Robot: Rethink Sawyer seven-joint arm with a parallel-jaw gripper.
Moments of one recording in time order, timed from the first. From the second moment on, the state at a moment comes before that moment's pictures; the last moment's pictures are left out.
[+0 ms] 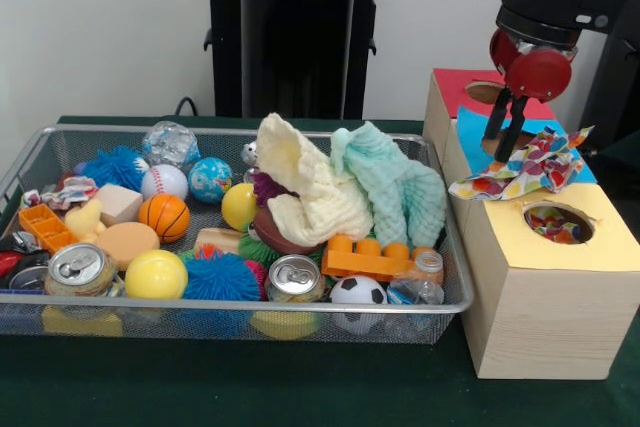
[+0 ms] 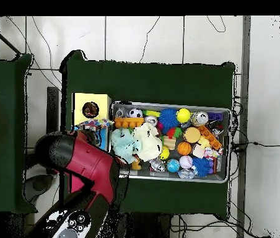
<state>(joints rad) 0.51 -0.40 -0.63 1.62 0.80 0.56 2.91</state>
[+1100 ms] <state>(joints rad) 0.38 -0.61 -0.56 1.63 0.66 0.55 2.91</state>
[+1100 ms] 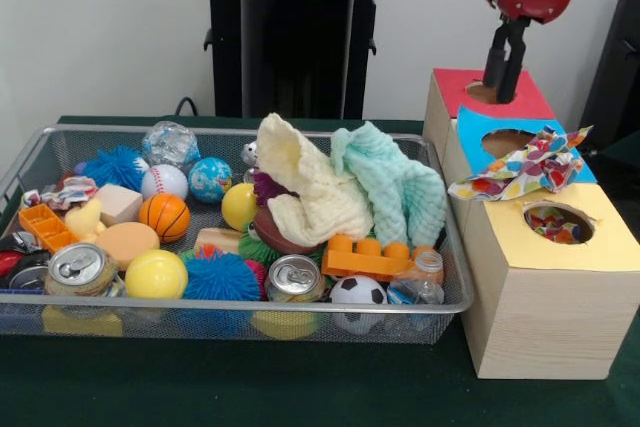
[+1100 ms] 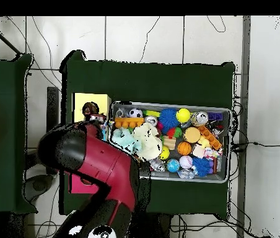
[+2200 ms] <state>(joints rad) -0.03 -0.72 0.06 1.72 0.24 0.39 2.71</state>
